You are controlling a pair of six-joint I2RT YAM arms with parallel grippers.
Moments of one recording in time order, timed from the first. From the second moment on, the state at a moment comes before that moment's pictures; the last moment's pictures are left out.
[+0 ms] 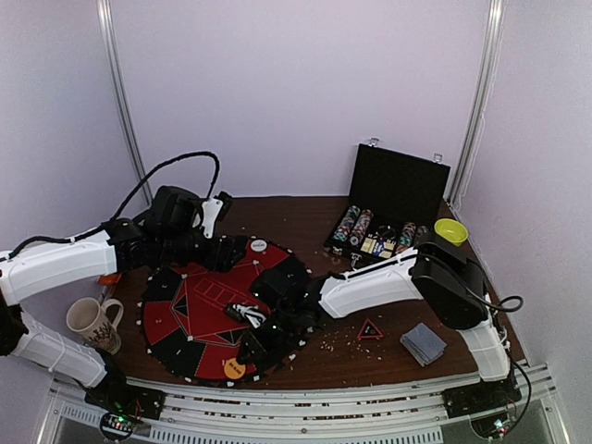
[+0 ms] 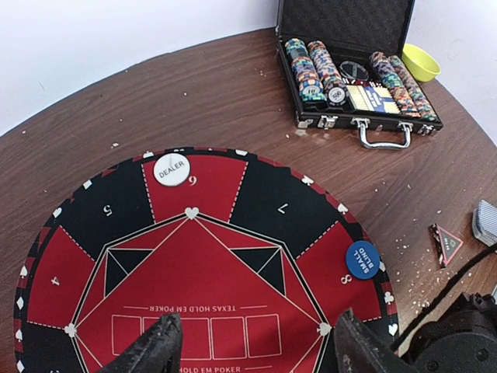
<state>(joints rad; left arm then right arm) -0.73 1.27 0.96 -0.33 -0.05 -0.19 1.14 2.25 1.52 -0.16 -0.61 0.52</state>
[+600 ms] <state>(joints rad) -0.73 1.29 0.96 -0.33 -0.07 -0.17 1.12 2.03 1.54 -0.49 -0.27 0.30</state>
